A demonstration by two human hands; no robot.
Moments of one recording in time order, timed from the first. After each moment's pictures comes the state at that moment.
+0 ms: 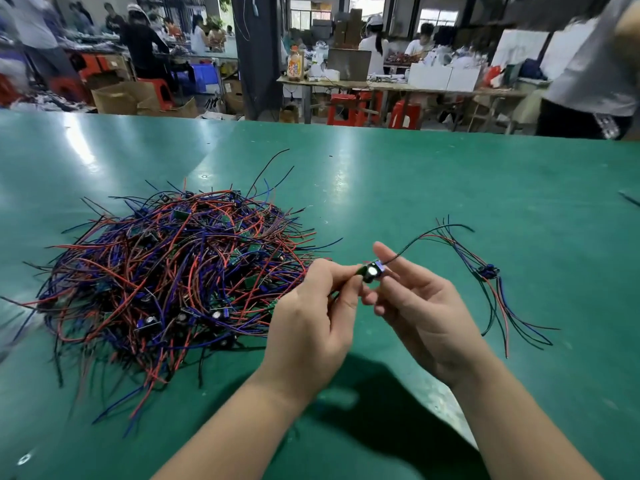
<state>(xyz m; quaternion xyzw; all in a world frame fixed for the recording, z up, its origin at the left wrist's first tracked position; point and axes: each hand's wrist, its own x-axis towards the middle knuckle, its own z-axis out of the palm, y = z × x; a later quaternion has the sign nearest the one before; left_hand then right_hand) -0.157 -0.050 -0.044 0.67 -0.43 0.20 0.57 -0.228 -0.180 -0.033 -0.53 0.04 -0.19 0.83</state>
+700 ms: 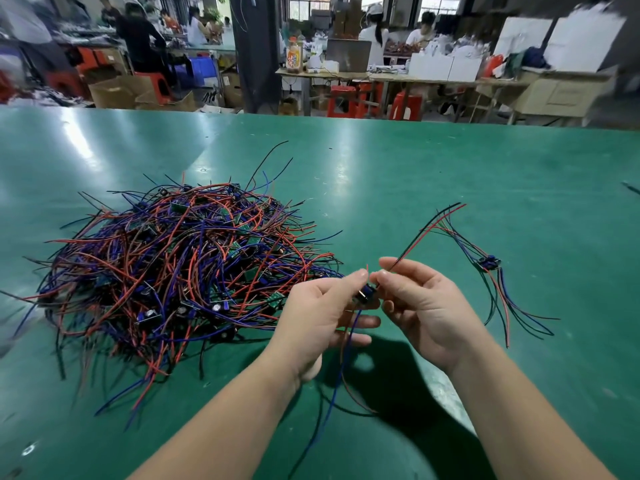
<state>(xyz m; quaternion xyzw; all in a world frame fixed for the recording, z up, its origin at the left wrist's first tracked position) -0.158 -0.058 -0.037 0.59 -0.16 -0.34 0.72 -0.225 -0.183 -0.032 -0.48 0.21 -0.19 0.83</state>
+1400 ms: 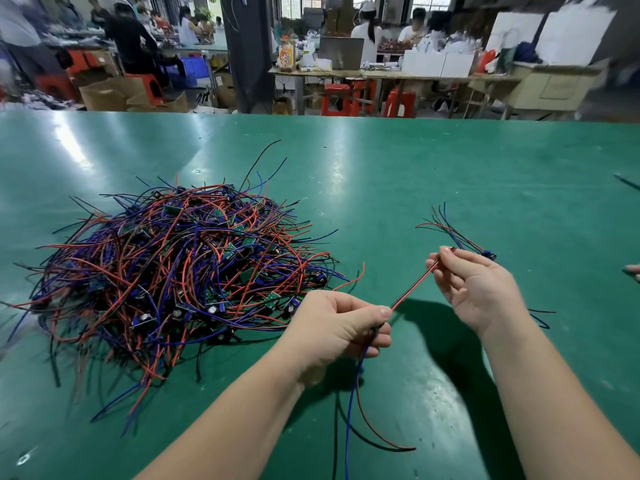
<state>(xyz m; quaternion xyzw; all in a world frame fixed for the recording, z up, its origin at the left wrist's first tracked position) -0.159 -0.065 -0.046 0.60 -0.18 -0.42 0.66 -0.227 -0.259 -0.046 -0.41 0.32 -0.33 0.79</state>
